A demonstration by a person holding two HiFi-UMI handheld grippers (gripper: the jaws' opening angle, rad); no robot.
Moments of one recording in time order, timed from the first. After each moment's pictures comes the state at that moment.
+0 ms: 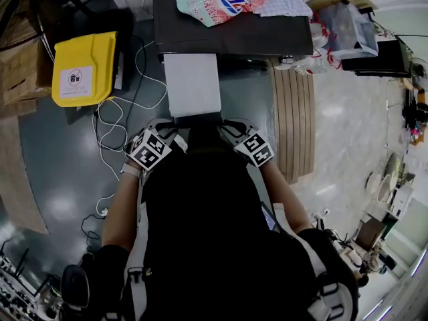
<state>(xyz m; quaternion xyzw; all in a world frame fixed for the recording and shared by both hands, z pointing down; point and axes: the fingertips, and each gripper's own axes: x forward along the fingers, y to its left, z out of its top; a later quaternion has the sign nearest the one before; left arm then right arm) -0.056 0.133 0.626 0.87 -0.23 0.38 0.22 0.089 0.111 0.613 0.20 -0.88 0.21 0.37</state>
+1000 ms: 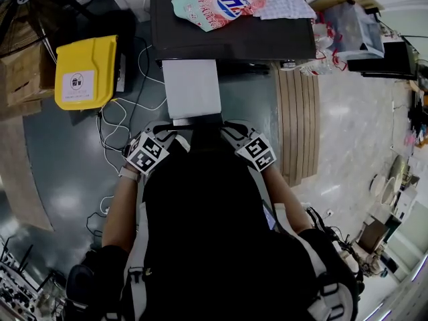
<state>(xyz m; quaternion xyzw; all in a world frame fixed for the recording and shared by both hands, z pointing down) -0.057 0.117 0.615 0.86 -0.23 0.38 0.23 0.090 0.092 0.599 0.20 -0.90 0.20 0.34</state>
